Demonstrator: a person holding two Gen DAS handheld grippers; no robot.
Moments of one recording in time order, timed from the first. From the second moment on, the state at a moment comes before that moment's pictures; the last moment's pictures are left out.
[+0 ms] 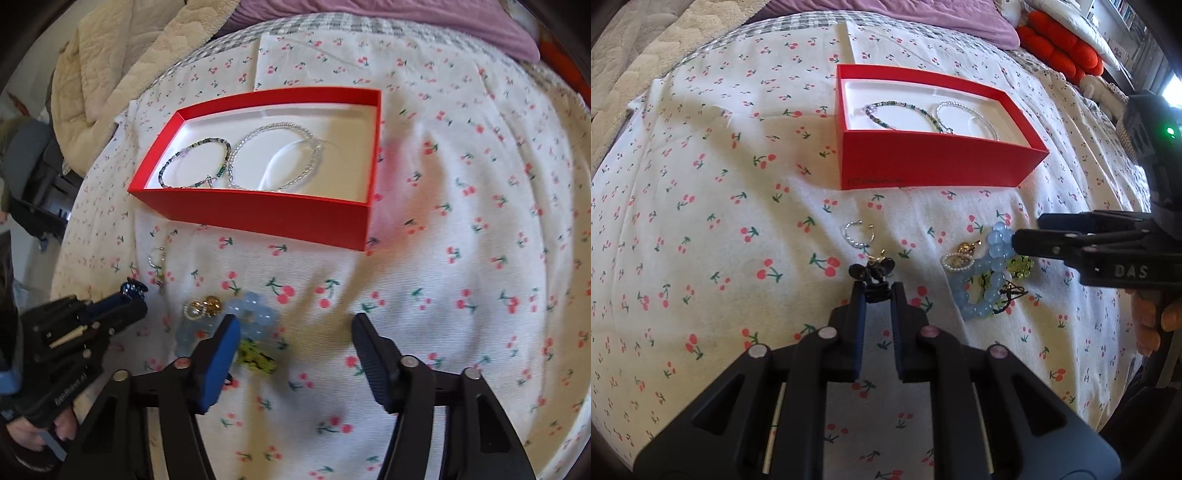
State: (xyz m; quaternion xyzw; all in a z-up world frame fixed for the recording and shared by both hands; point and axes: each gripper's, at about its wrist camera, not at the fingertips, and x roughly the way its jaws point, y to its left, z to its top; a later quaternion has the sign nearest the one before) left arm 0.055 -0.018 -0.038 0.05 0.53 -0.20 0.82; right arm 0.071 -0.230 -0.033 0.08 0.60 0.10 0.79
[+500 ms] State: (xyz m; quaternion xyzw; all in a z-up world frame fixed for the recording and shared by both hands) left arm 0.049 -0.006 -0.032 0.04 0.53 -0.20 0.82; right arm 0.087 -0.184 -0.043 0.06 0.62 0.11 0.77
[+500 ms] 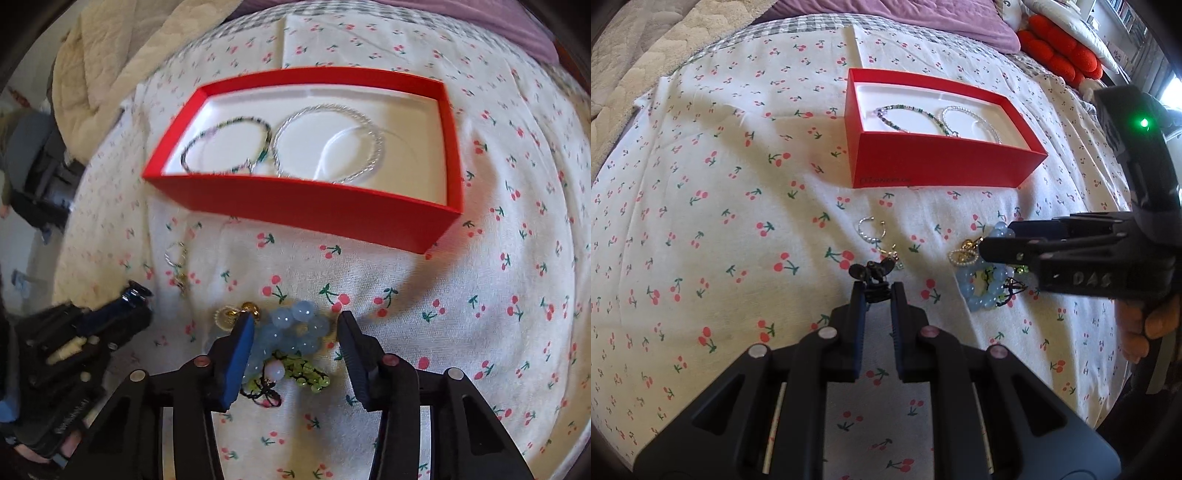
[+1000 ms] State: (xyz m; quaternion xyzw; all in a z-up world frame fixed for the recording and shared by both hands) left arm 0.048 -0.014 -0.026 0.05 0.53 -0.21 0.82; right arm 0.081 -0.190 -0.033 0.07 0.60 0.11 0.79
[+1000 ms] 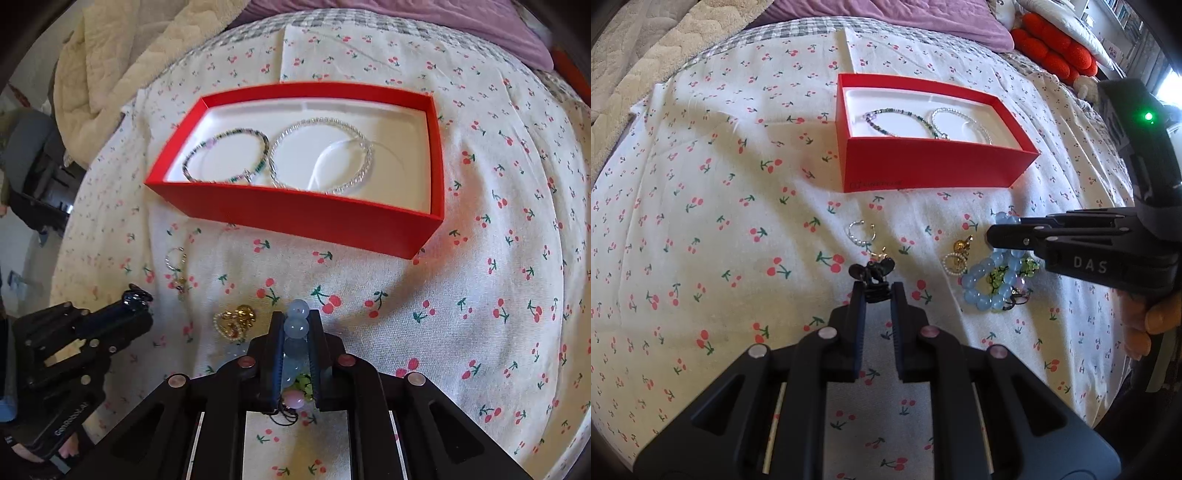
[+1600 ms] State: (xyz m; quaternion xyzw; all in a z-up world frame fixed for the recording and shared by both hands) left arm 0.051 -0.018 0.003 0.03 0.50 -0.22 0.84; right arm 0.056 -0.196 0.042 0.08 0.53 0.14 0.83
